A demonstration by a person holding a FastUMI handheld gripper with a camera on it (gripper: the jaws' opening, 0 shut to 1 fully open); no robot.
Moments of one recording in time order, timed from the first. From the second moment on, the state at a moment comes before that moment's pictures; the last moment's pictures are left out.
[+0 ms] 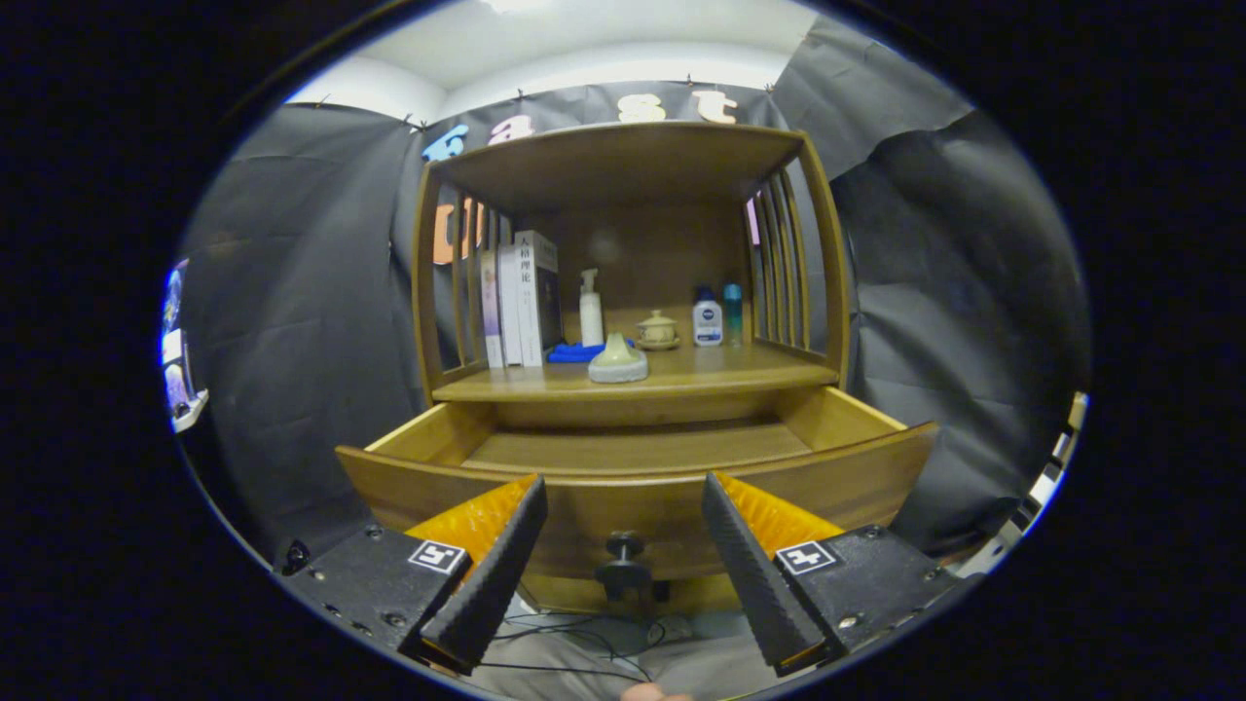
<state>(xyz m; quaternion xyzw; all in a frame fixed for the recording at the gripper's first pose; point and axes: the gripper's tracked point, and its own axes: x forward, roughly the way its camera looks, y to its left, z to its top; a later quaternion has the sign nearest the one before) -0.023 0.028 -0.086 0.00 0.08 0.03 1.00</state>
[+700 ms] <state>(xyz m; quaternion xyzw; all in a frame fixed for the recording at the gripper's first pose) 0.006 0.021 -0.120 0.00 0.11 0.01 0.99</state>
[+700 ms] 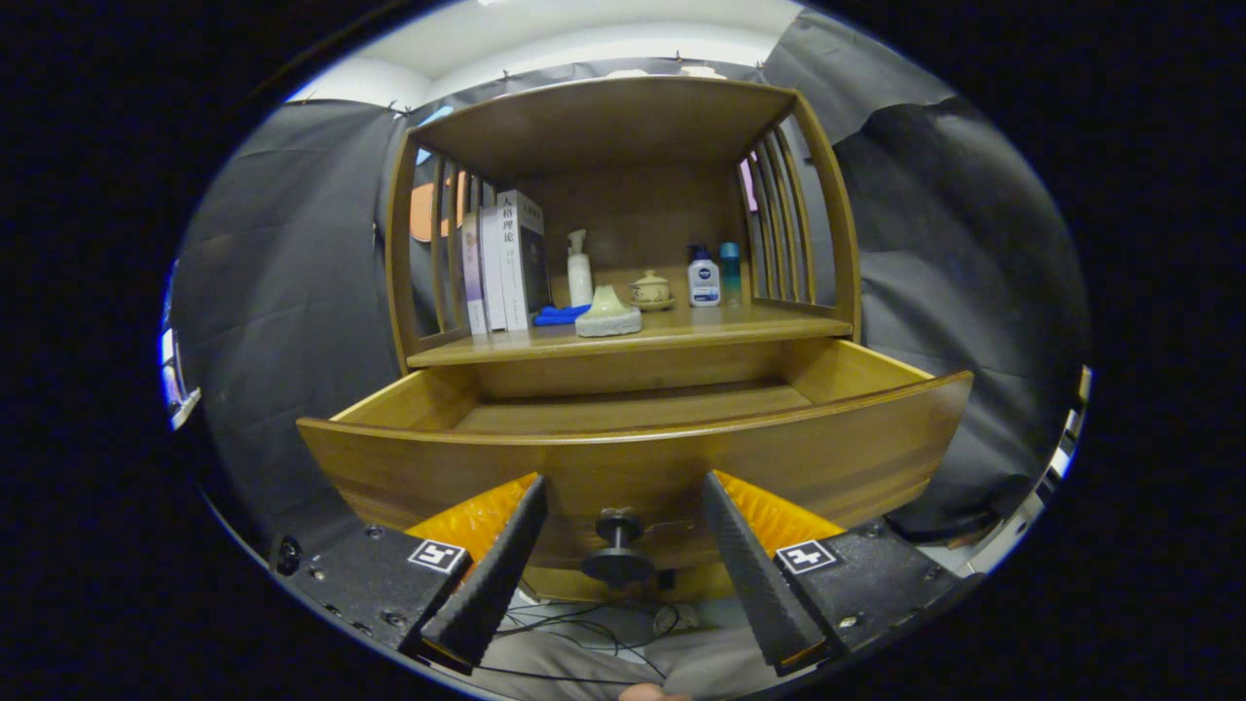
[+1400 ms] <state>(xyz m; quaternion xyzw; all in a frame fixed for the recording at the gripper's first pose) 0.038 0.023 -0.112 -0.02 0.09 0.00 1.00</state>
